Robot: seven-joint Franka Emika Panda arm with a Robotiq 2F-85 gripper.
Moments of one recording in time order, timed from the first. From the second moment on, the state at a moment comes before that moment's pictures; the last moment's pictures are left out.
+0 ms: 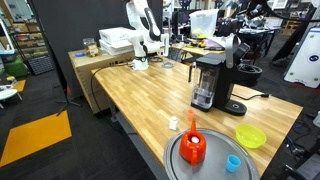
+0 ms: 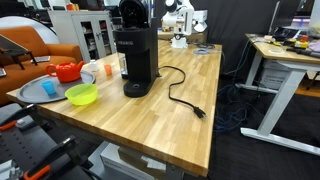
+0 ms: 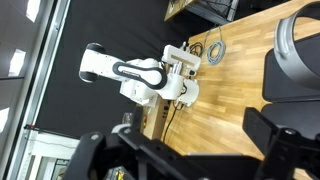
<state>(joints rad) -0.28 -0.54 0.45 -2.40 -1.73 2.97 0.05</state>
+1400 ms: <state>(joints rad) -0.28 -0.55 0.45 -2.41 -1.72 2.93 -0.03</state>
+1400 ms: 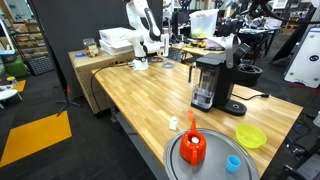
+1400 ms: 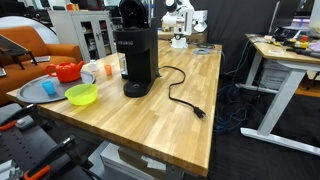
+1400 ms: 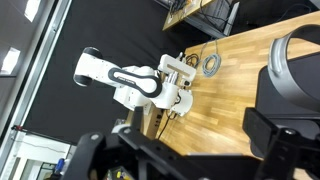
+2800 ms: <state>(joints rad) -0.35 -0.38 0.44 -2.32 -1.81 2.86 -0.03</state>
